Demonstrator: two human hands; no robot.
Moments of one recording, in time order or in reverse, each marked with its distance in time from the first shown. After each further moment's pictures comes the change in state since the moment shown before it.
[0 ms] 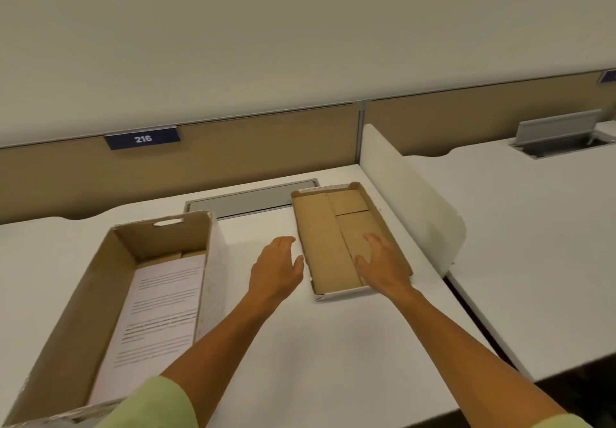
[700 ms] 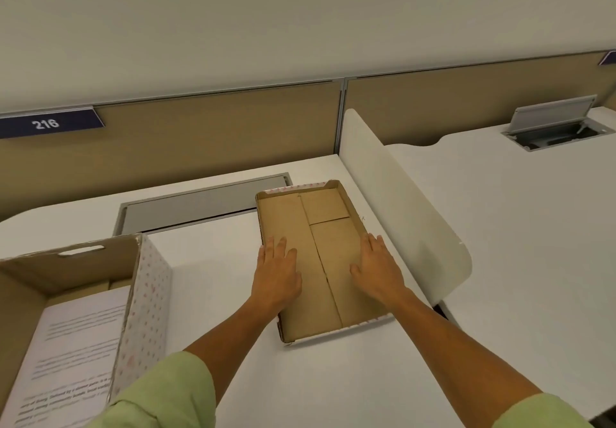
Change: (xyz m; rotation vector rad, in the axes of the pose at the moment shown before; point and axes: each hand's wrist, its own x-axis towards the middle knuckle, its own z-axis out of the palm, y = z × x) left_hand 0.134 0.000 0.121 0.345 -0.192 0.163; right_hand 0.125 0.087 0.029 -0.399 -0.157 0.078
